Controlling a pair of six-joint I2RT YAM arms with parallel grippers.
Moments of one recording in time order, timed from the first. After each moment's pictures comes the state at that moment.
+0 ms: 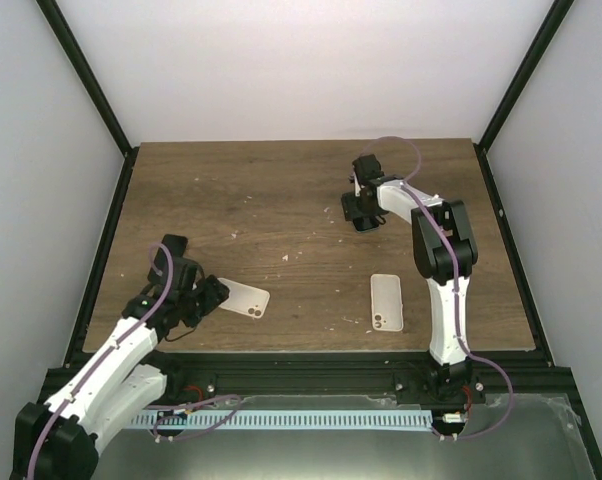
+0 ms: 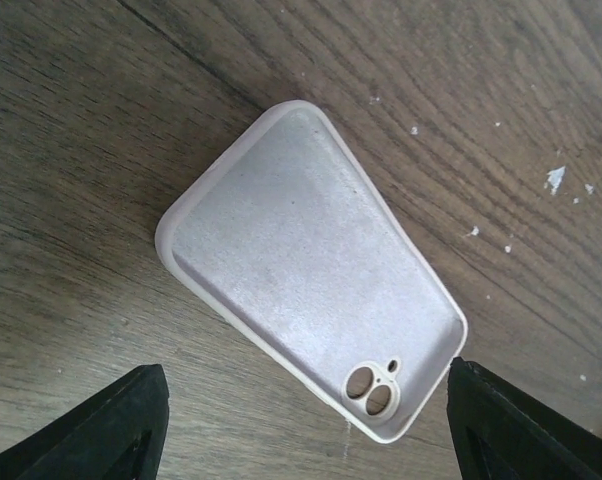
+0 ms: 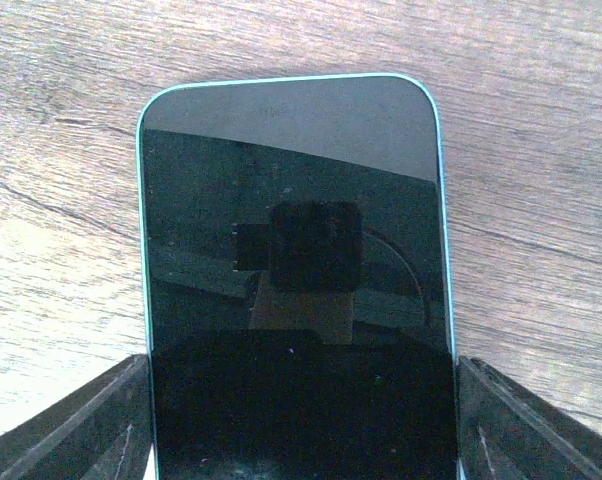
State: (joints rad) left arm -0.36 0.78 0.45 -0.66 0.11 -0.97; right arm 0.31 2.18 1.59 -0.52 0.07 0.06
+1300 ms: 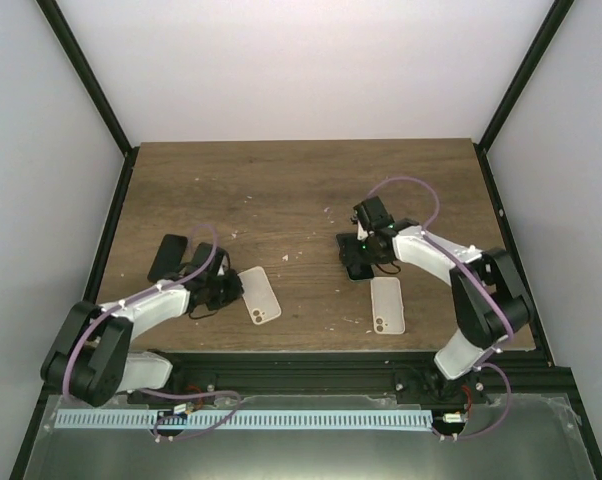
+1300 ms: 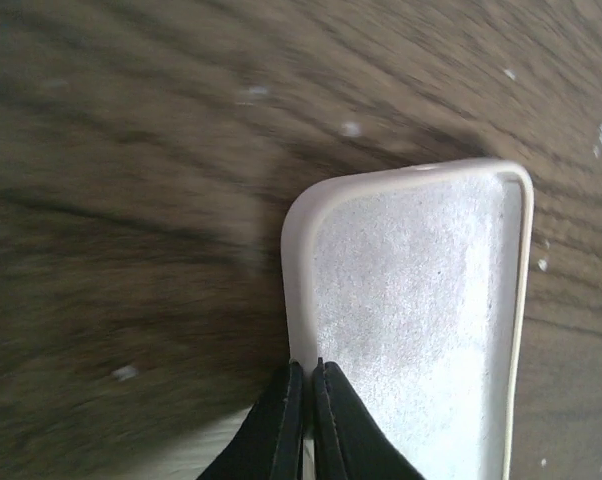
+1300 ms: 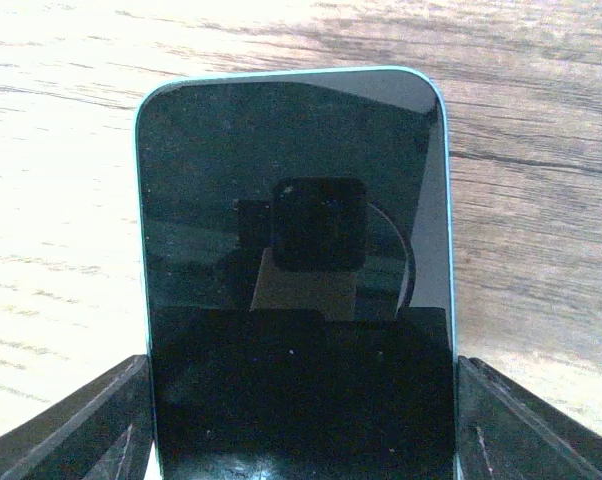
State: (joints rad) left arm -0.40 1.28 0.46 -0.23 0.20 -0.86; right arm 0.46 1.65 0.99 -0.49 -0.07 0.33
